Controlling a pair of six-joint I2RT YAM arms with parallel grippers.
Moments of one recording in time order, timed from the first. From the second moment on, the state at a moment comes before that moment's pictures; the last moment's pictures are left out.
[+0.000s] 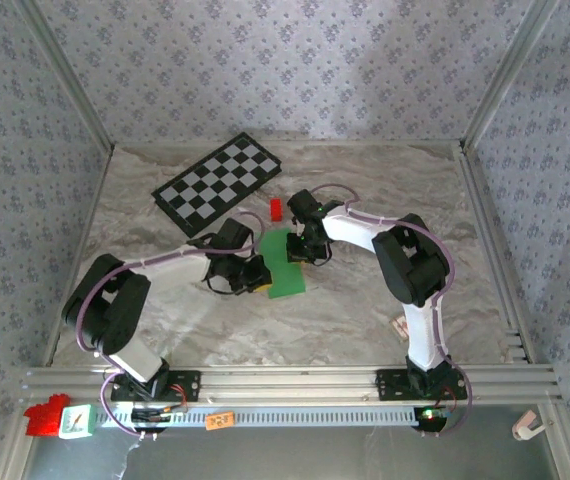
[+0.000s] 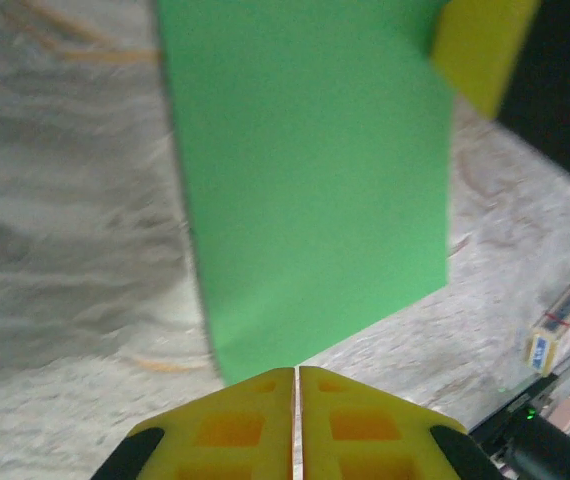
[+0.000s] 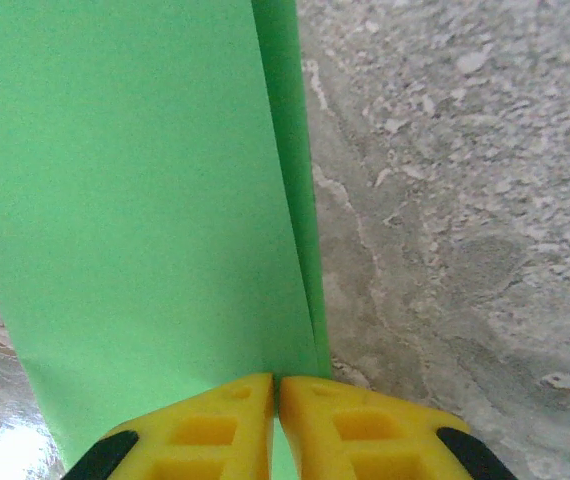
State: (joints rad) left arm -0.62 1.60 0.84 -0.32 0.48 -0.91; right arm 0.62 2.07 1.38 -0.65 -0.23 0.56
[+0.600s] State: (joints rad) left arm -0.67 1.66 0.72 -0.14 0.47 -0.90; right arm 0.62 2.07 1.38 -0.65 -0.23 0.56
